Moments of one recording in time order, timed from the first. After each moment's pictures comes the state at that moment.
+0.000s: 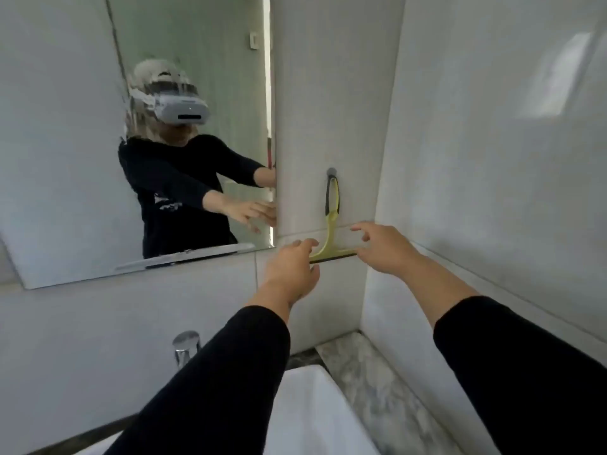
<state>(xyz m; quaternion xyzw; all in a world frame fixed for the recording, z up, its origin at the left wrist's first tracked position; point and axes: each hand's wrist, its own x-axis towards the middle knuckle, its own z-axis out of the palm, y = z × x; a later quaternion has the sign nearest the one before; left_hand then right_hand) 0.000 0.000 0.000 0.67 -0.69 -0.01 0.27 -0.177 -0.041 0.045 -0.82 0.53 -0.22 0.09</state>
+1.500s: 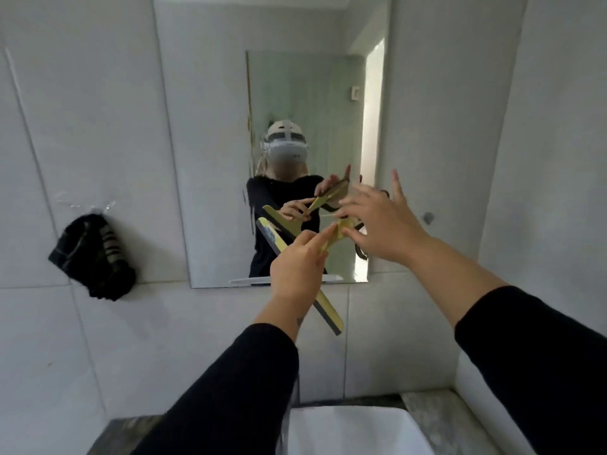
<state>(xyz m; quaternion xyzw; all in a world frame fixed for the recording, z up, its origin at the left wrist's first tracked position) 0.079 0.110 0.066 0.69 -0.56 0.25 0.40 -0.058 0.025 0.146 -0.90 0.23 -0.29 -0.21</state>
